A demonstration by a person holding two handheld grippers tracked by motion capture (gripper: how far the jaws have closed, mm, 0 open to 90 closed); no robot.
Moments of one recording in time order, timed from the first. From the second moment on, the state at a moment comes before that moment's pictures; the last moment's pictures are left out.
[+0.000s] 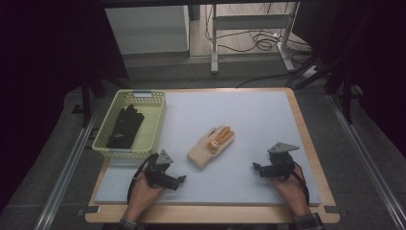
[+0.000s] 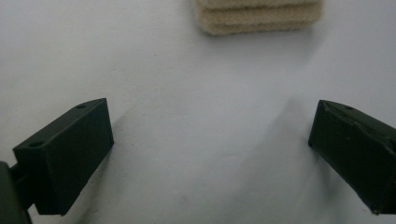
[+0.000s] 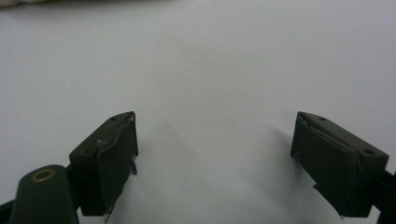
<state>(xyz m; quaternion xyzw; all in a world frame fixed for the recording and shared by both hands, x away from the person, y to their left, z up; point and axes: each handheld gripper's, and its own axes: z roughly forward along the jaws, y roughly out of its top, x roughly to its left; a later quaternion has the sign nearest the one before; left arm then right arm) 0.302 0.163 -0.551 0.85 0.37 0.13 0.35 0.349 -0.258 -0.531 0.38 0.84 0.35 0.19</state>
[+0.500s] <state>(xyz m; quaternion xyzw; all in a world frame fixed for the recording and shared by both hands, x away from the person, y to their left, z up) 0.324 0.134 -0.521 0.86 0.34 0.12 0.35 0.348 -0.257 -0.531 0.38 0.84 0.35 0.19</state>
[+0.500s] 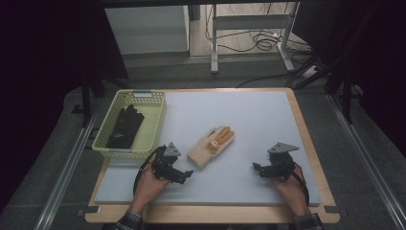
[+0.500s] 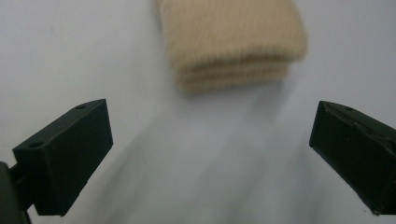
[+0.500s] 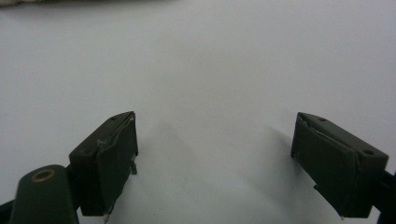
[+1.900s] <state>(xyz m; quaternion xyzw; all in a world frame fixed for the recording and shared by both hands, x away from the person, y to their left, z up) 0.401 0.053 -0.514 0.88 0.36 0.06 0.29 0.348 -0.257 -0.532 0.38 0.84 0.35 0.19</state>
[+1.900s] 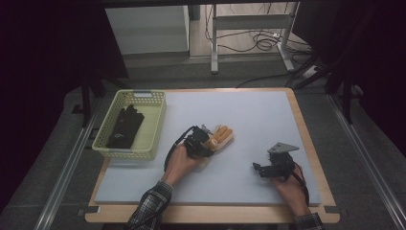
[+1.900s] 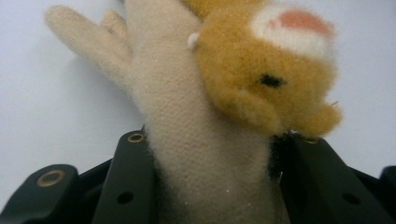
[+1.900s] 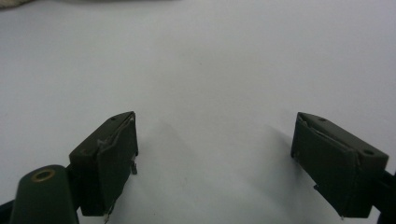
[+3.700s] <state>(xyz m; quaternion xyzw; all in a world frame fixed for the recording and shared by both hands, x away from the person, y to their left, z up) 0.444 0.244 -0.424 0.77 0.55 0.18 0.25 0.348 -0.258 -0.532 0.38 0.84 0.35 0.19</state>
